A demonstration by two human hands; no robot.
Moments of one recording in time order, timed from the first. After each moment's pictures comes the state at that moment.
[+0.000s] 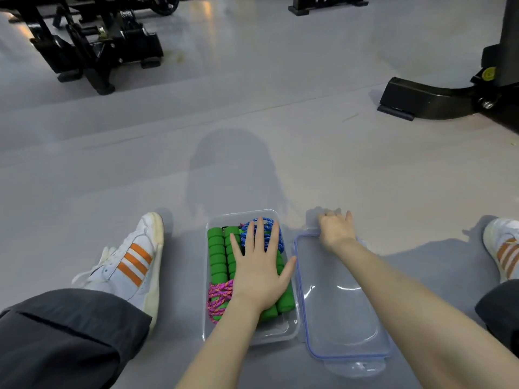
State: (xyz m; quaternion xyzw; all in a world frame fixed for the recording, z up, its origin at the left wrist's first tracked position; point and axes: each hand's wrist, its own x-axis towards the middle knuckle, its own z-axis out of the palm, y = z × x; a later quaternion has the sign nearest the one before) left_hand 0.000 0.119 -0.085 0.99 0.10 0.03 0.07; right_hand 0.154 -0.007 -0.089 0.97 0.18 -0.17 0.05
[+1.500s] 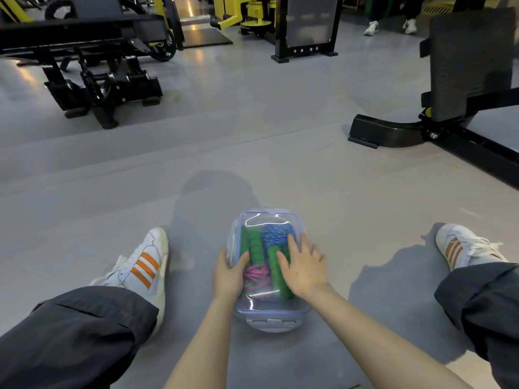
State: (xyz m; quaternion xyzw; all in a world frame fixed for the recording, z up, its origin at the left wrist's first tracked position) left_hand -0.026 0.140 -0.064 0.69 0.38 0.09 0.61; right_hand 0.028 -0.002 -0.033 0.97 0.14 -0.14 -0.15
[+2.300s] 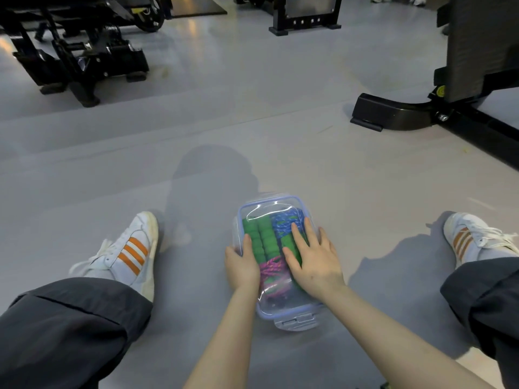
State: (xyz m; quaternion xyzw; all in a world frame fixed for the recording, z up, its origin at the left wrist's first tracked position) left_hand 0.016 0.100 -0.080 0.66 0.49 0.11 0.56; right_hand 0.051 -0.032 -0.055 0.97 0.18 -0.10 -0.11
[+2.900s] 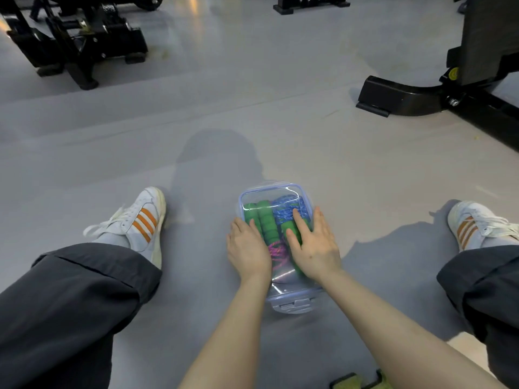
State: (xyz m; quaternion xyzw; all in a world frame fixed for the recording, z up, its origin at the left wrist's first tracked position) left_hand 0.026 0.088 -0.081 0.86 0.40 0.13 0.29; right_hand 0.055 -0.030 -0.058 0.96 0.15 -0.11 -0.20
